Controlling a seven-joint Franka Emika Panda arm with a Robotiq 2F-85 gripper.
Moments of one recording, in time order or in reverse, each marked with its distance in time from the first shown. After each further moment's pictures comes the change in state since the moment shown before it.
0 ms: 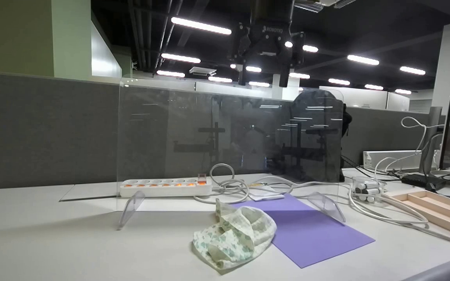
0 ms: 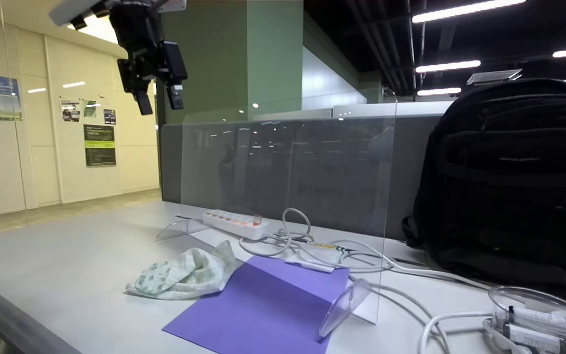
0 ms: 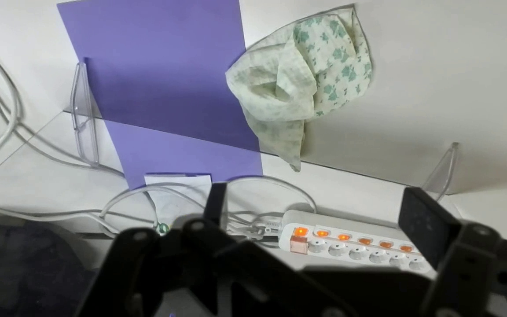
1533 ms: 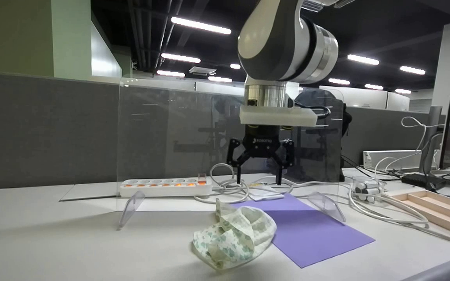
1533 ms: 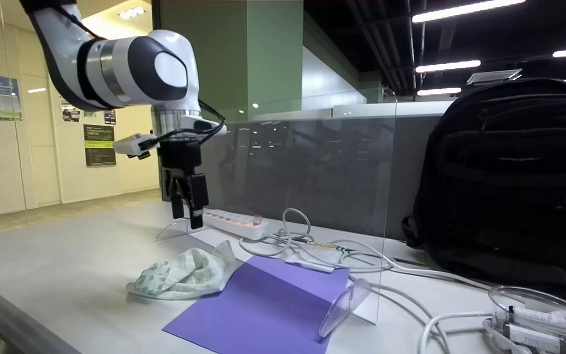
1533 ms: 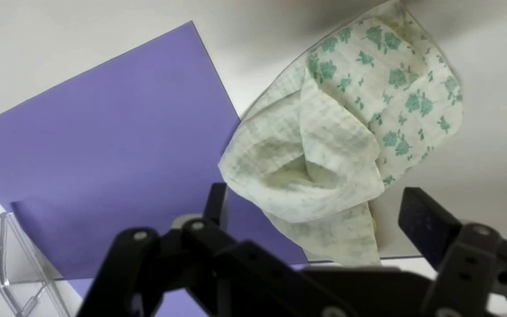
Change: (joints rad) arm 0.012 0.595 -0.102 -0.004 -0.098 0.426 0.306
